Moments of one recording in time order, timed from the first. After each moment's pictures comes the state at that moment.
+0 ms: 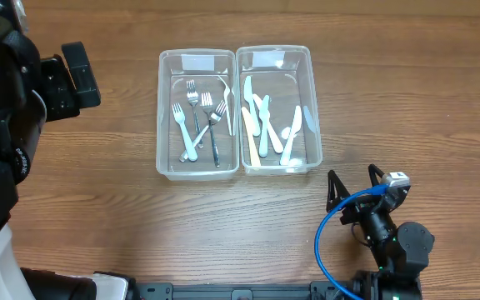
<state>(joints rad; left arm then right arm) -0.19 1.53 2.60 -1.68 -0.37 -0.26 -0.10 0.12 0.13 -0.19 -0.37 0.17</state>
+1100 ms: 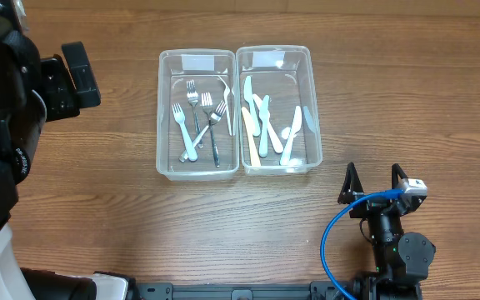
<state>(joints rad) -0.19 1.53 2.60 -1.68 -0.37 -0.26 -0.10 0.02 0.10 -0.15 -0.16 0.17</state>
